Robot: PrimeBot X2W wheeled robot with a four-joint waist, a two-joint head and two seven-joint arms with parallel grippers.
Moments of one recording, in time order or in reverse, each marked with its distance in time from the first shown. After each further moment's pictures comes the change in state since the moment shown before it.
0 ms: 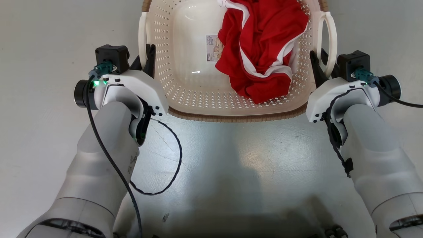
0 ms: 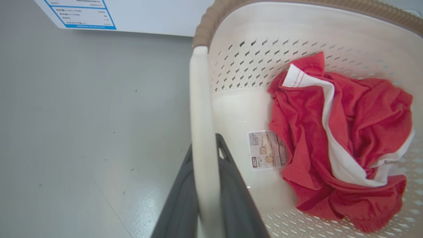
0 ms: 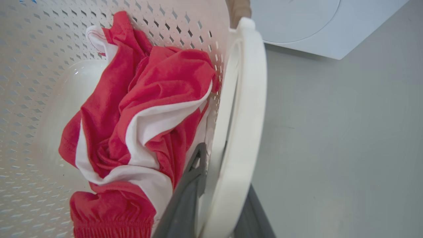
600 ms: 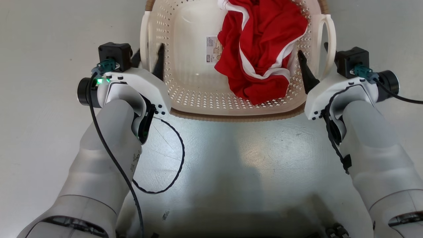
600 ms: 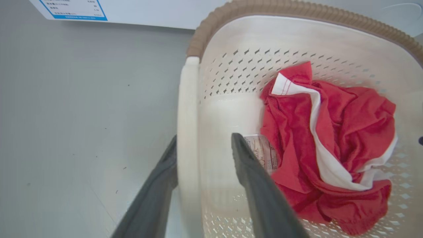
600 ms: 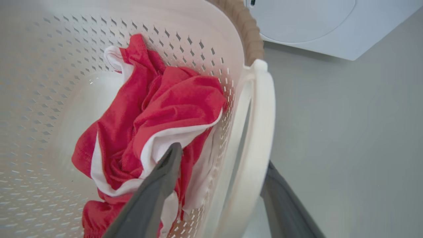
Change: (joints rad) left arm -0.016 -0.012 0.003 0.019 -0.001 0.000 0.000; right arm -0.018 0.012 -0.050 0.011 -0.051 0.010 -0.007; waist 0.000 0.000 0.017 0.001
